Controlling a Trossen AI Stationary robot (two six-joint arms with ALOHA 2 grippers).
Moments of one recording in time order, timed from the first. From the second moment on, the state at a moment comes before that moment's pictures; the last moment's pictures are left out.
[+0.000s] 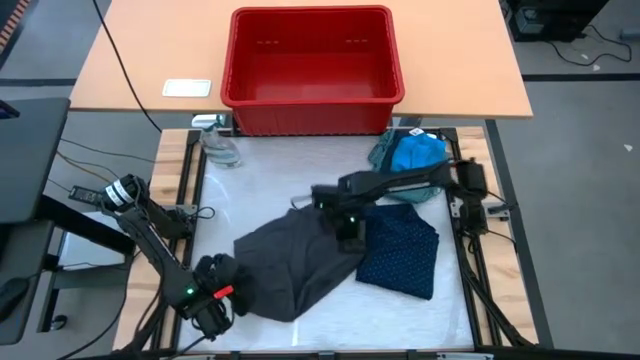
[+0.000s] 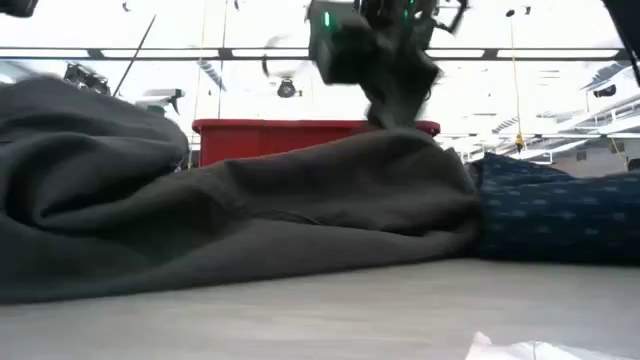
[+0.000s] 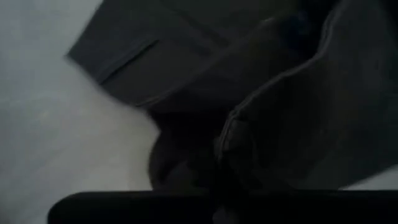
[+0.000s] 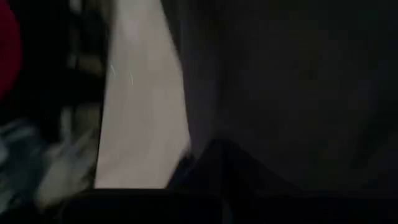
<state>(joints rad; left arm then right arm) -0.94 1.58 1.08 -1.06 -0.49 -1.90 -0.03 1.98 1.56 -1.01 -0.65 -0.13</state>
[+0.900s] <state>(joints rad) -0.95 1.58 1.08 -1.14 -0.34 -1.62 -0.06 2.52 2.12 -0.16 -0.31 -0.03</state>
